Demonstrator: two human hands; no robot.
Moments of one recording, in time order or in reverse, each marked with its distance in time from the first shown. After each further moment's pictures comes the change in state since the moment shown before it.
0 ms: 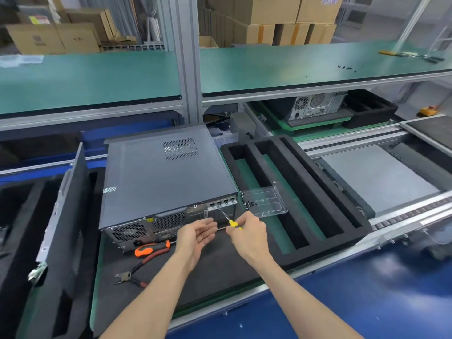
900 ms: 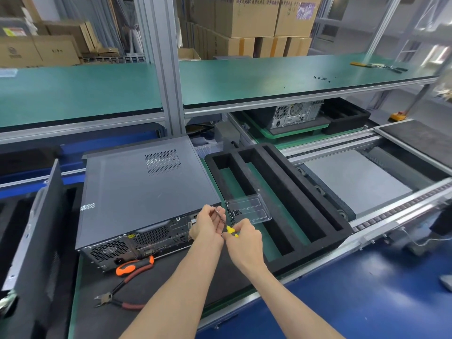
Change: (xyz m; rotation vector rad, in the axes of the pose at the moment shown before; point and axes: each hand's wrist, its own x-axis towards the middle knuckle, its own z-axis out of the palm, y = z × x) left_hand -0.016 0.015 0.122 -0.389 0.305 -0.045; right_hand 0.007 0.013 -0.014 0.009 0.122 0.042
